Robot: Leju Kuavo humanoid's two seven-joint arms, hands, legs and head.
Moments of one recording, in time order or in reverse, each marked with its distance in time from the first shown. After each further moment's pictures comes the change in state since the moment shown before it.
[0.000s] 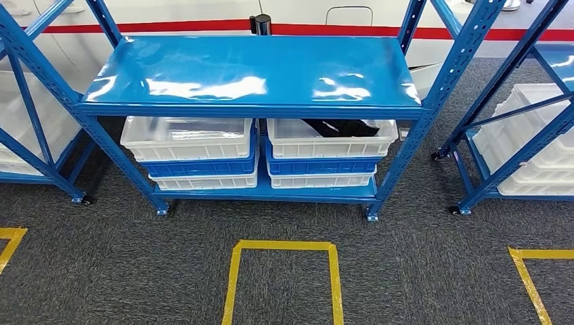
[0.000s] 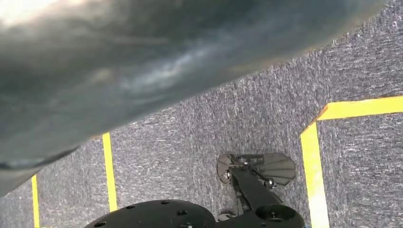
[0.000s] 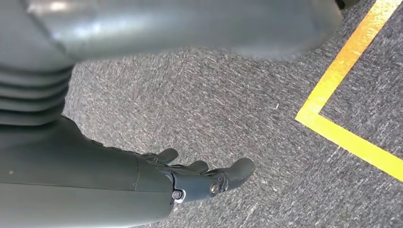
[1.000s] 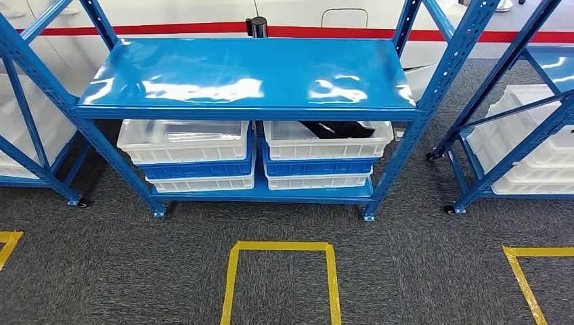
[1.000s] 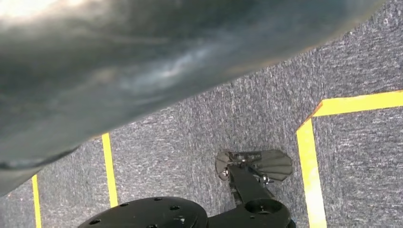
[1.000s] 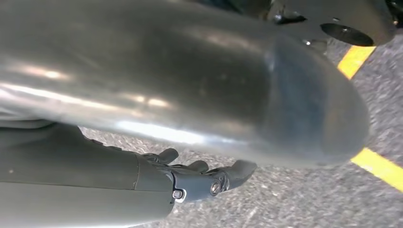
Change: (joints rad) left arm 0.000 -0.001 0.008 0.000 0.001 -0.019 -0.002; right arm 0.002 -0.002 0.000 0.000 0.006 0.006 0.000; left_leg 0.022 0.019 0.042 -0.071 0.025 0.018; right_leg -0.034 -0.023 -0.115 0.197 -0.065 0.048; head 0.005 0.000
